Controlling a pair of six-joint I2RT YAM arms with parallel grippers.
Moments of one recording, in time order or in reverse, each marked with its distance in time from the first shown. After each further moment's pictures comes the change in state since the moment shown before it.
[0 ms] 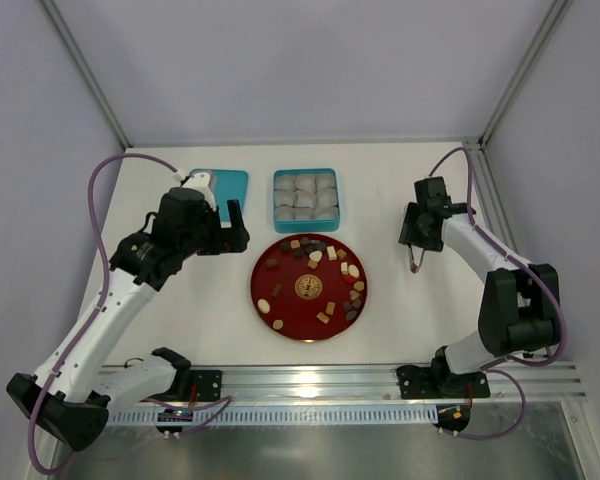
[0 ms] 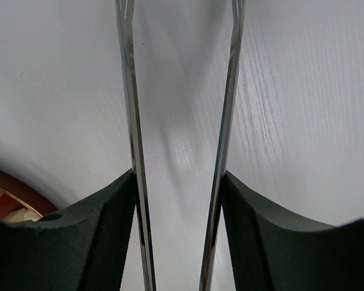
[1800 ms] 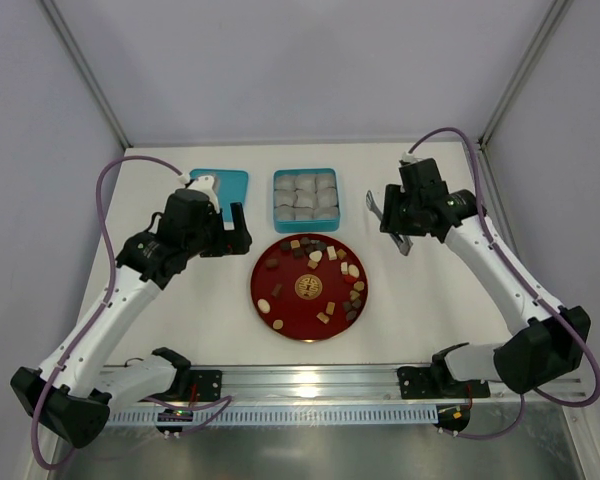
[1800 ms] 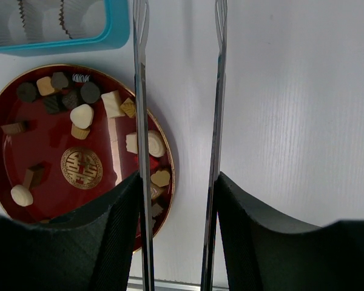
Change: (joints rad) left arm 0.000 0.019 -0.033 0.016 0.011 -0.010; right arm 0.206 -0.182 0.255 -0.276 -0.072 0.029
